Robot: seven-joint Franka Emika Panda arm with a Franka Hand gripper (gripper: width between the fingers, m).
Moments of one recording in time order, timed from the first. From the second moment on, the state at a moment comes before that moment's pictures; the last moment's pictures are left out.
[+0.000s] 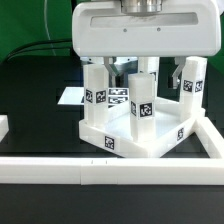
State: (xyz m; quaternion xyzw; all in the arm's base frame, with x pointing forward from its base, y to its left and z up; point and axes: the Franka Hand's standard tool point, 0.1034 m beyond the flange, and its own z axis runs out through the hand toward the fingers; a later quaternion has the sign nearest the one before) arm 0.604 0.028 0.115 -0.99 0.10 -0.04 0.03
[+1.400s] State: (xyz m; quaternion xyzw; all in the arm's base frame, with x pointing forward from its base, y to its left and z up) arm 0.605 0.024 0.112 -0.99 0.13 -0.04 0.02
